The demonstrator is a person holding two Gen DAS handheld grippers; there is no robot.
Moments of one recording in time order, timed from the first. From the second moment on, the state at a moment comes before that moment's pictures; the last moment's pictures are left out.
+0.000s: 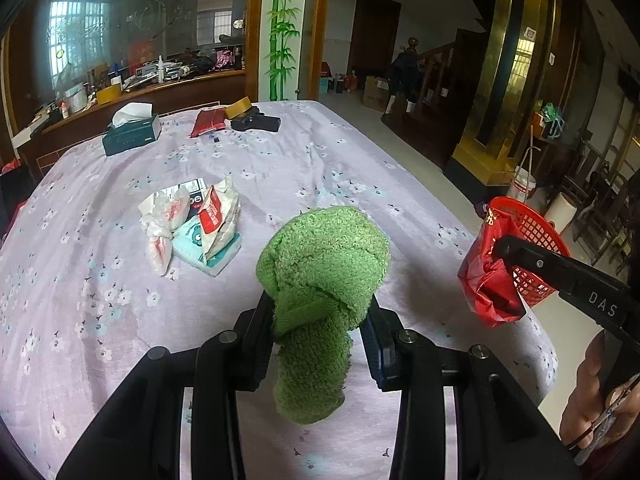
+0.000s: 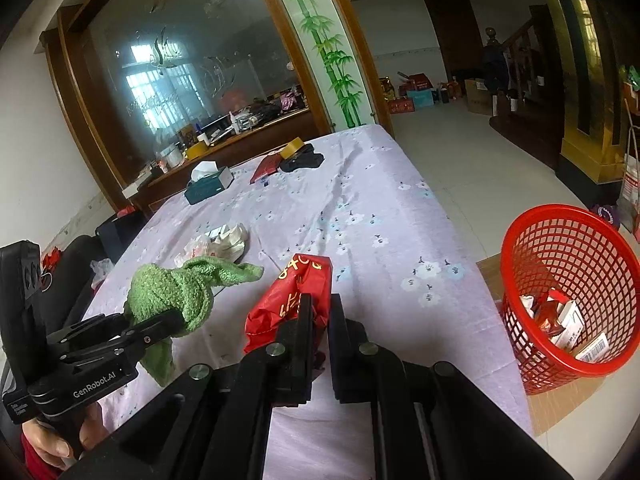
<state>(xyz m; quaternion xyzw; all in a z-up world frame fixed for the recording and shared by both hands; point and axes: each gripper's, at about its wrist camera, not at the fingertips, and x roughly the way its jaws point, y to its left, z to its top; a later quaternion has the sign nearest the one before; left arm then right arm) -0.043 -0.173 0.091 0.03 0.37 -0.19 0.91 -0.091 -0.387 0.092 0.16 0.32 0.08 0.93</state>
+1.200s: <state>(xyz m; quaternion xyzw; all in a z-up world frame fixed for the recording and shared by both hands) -0.008 -0.433 0.110 0.03 0.41 -0.41 0.82 -0.133 -0.618 0.106 0.22 0.27 -0.16 0.92</state>
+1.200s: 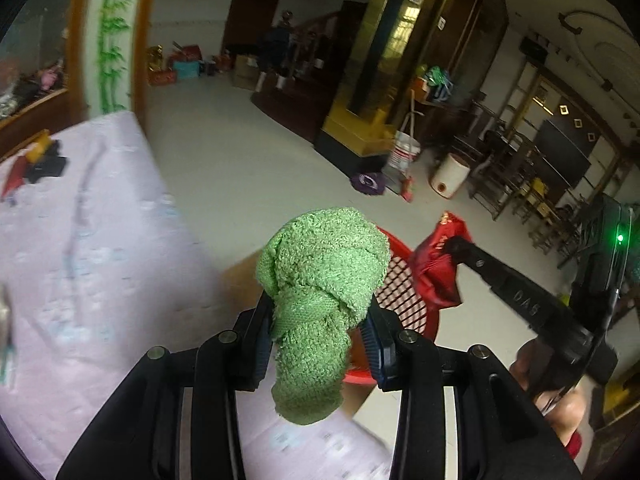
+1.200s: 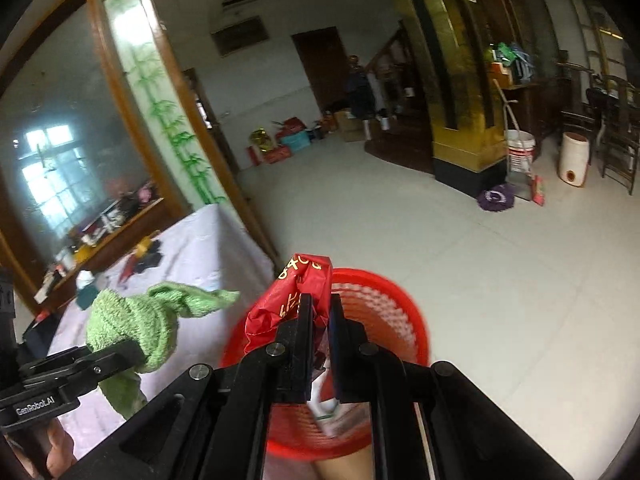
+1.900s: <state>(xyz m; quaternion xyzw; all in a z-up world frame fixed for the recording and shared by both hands) -0.012 -0.417 0.108 0.04 0.37 -0.37 0.85 -0.138 -0.619 0.098 0.24 0.27 -0.13 0.92</state>
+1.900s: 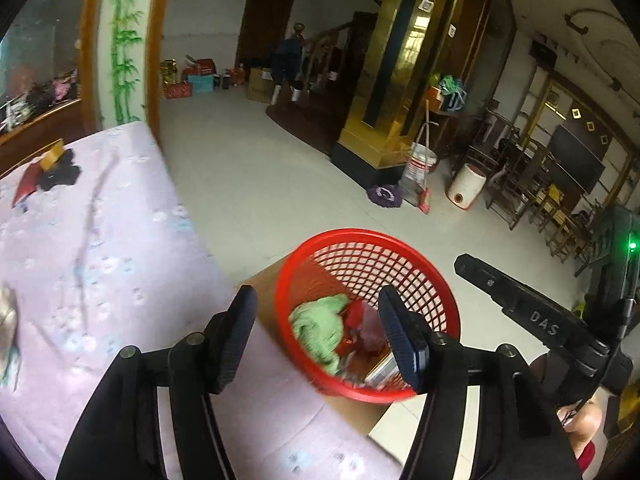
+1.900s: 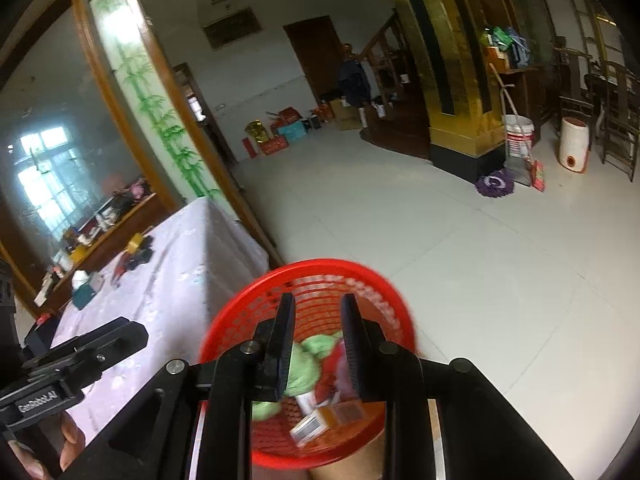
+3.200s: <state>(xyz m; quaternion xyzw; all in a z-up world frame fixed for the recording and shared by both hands) 0.117 -0.035 0.044 -0.11 0.47 -0.07 0.87 -0.008 -0.292 0.112 0.10 0.38 0.16 0.91</state>
